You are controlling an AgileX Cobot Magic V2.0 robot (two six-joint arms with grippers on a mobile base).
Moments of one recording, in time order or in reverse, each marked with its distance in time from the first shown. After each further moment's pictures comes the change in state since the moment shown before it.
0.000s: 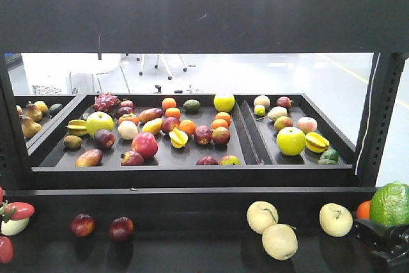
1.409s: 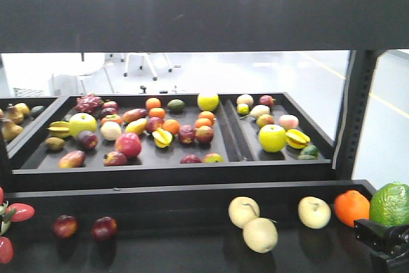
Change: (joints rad) left arm 0.000 0.000 0.000 0.001 0.000 0.000; right arm 0.000 0.000 0.000 -0.003 0.000 0.000
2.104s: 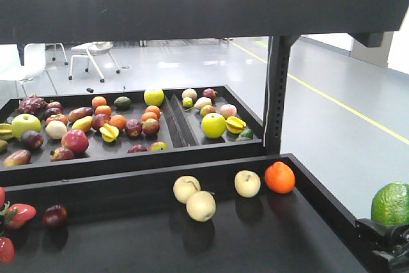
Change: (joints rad) left arm 0.000 0.000 0.000 0.000 0.000 0.000; right arm 0.000 0.000 0.000 0.000 0.000 0.000
